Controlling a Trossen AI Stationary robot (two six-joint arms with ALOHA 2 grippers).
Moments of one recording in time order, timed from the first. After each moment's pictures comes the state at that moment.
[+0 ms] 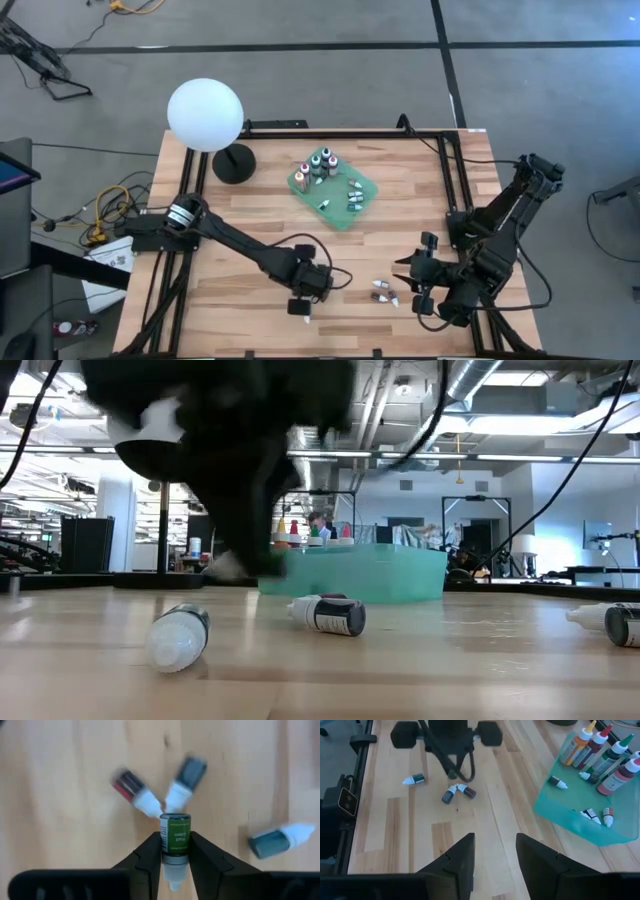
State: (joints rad) left arm -0.40 2.06 1.54 -0.80 -0.09 -0.31; right arm 0.92 1.36 1.14 -0.93 0.76 0.86
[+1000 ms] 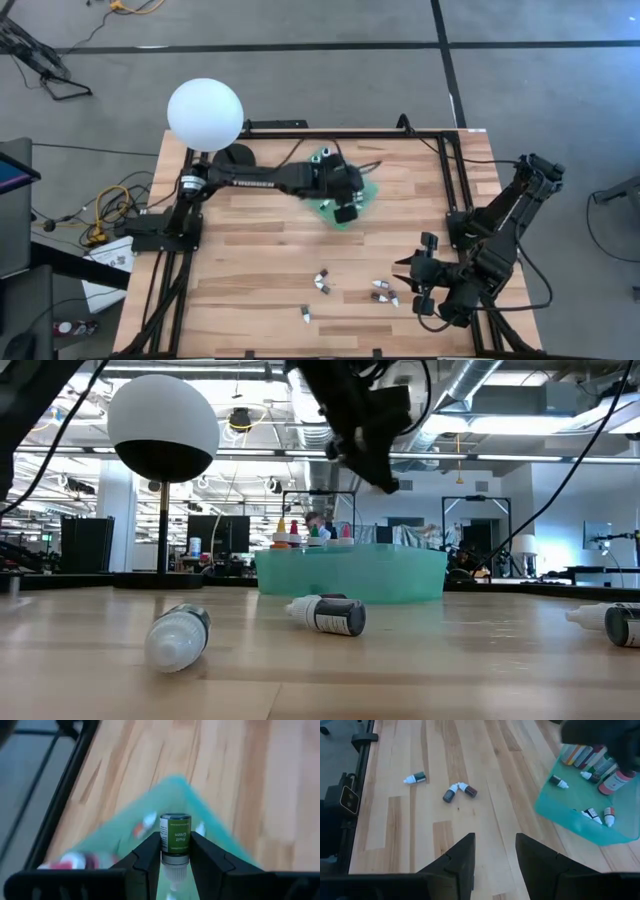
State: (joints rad) left arm 0.07 2.07 1.84 -0.66 -0.31 0.00; right arm 0.92 1.36 1.14 -0.93 0.76 0.86
